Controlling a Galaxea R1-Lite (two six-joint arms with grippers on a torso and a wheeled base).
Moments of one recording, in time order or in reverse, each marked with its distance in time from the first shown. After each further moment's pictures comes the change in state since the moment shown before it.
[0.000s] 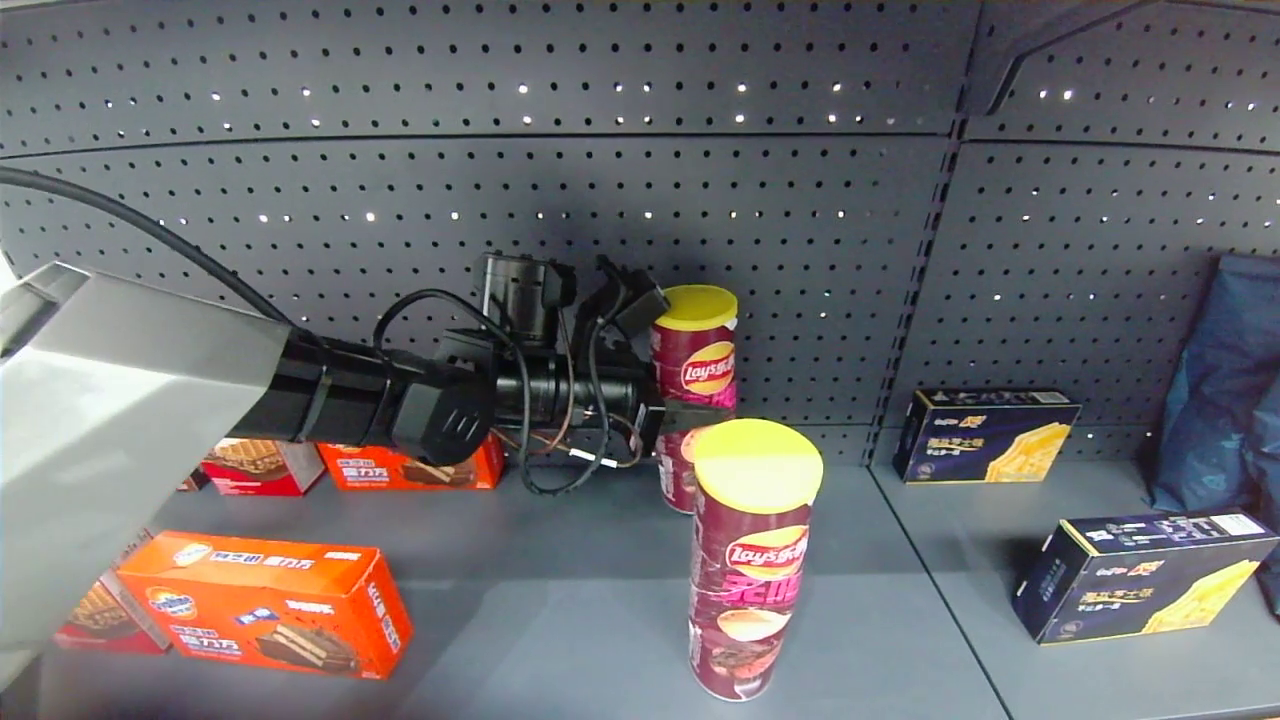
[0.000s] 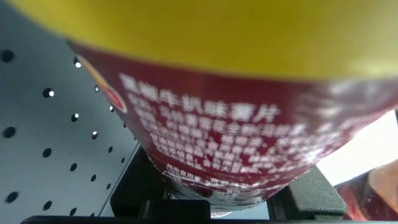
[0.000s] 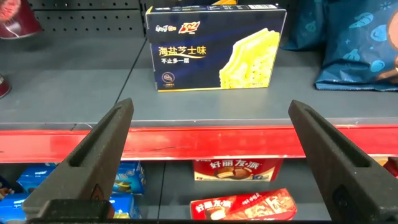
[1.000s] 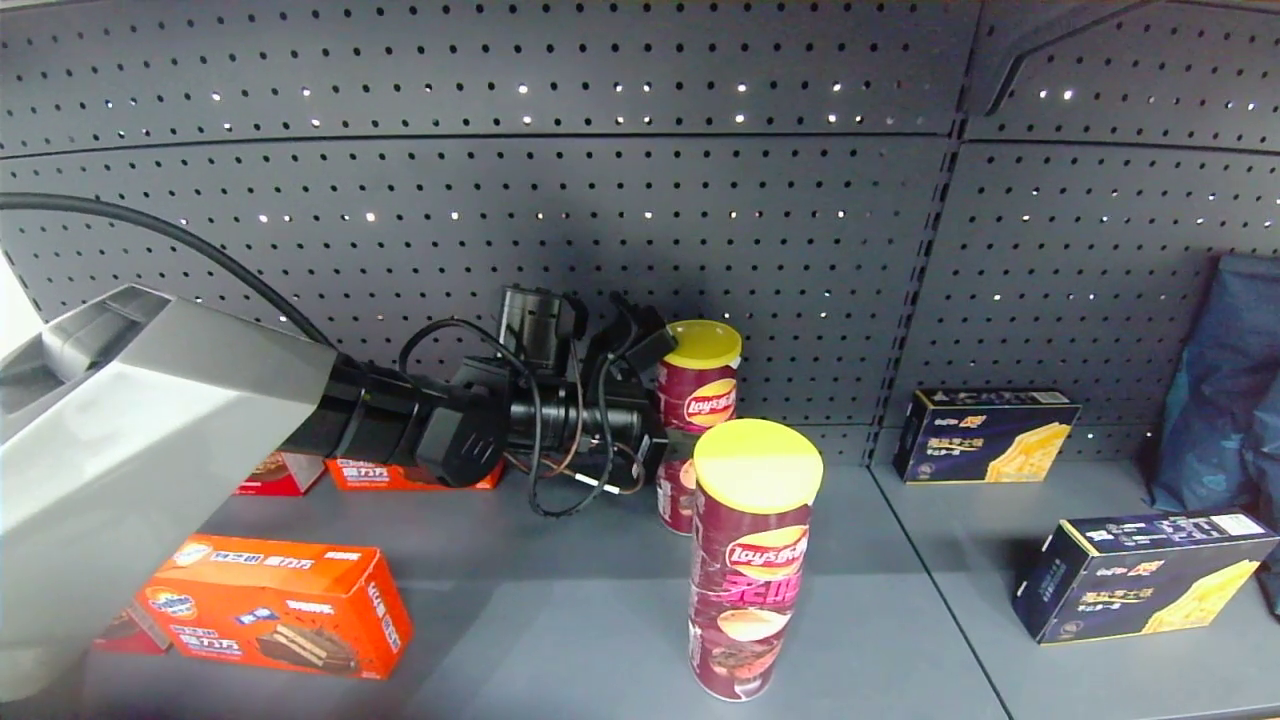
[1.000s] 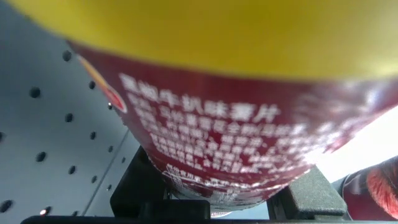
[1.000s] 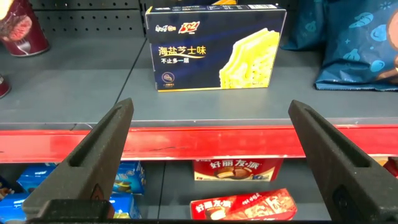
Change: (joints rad) left arm -0.001 0.044 0.037 -0.021 0.003 0.064; right arm 0.000 0.000 0.000 0.000 -0.001 0.000
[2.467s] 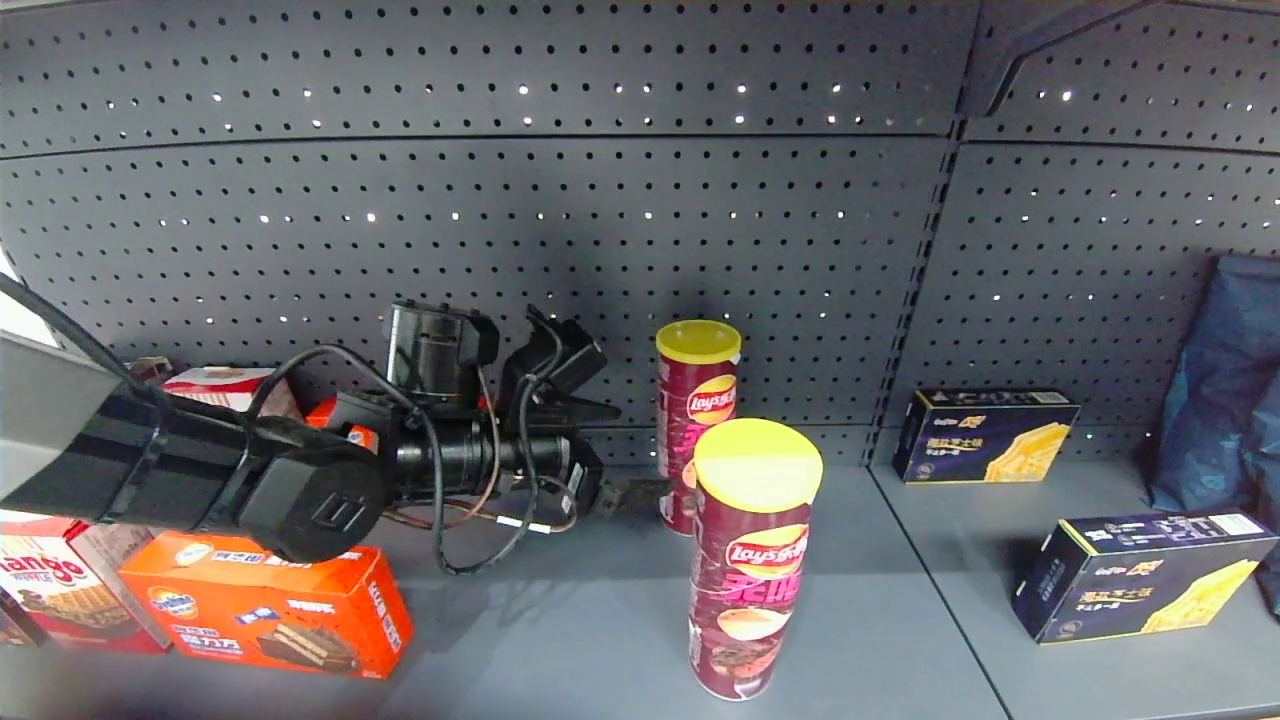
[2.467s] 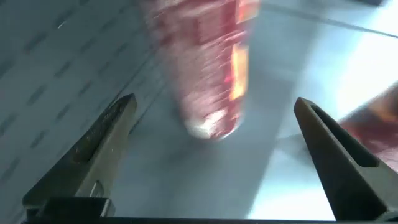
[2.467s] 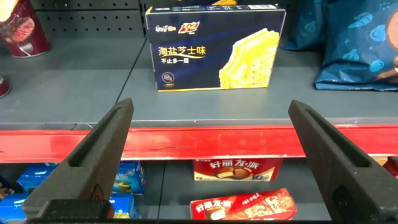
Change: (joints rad) left arm 0.037 -0.260 0.388 -0.115 0.227 -0.056; right arm 0.000 0.000 0.000 0.000 0.000 0.000
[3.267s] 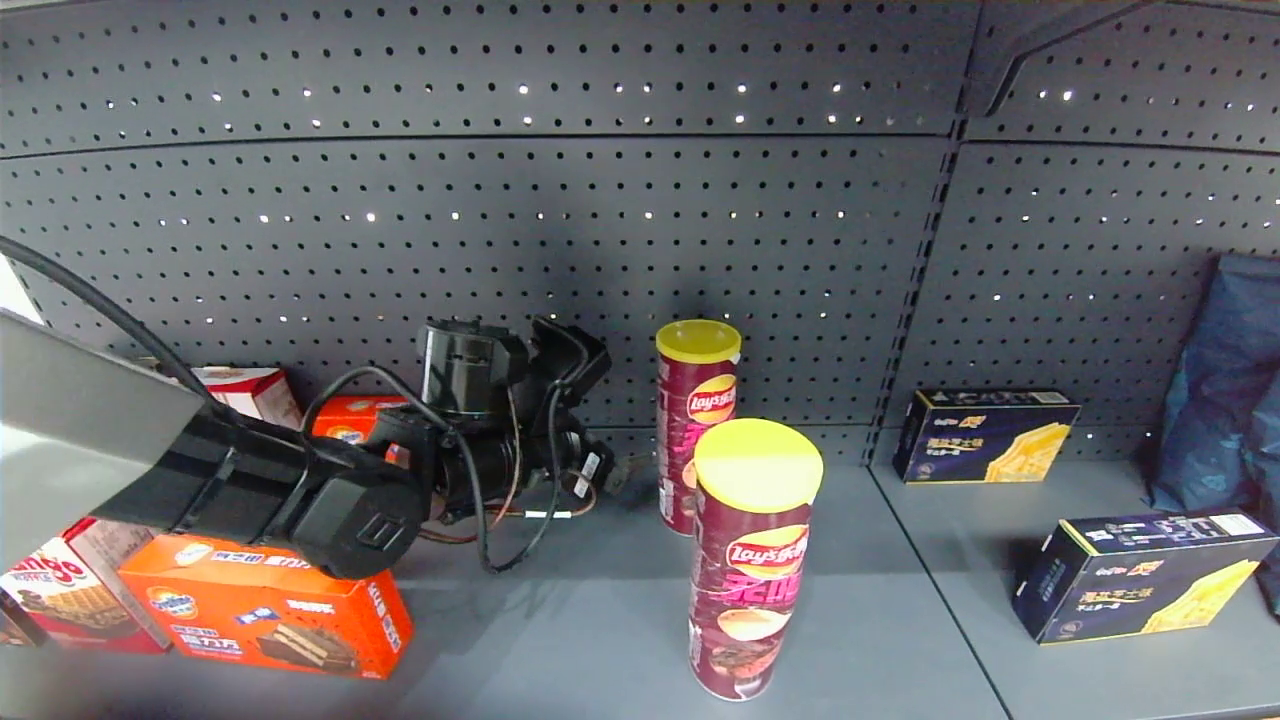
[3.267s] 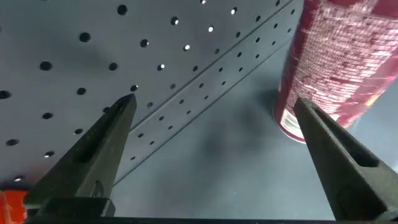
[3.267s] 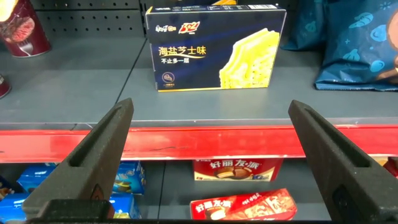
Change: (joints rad) left arm -0.044 0.067 0.003 -0.107 0.407 -0.020; right arm 0.000 0.000 0.000 0.000 0.001 0.000
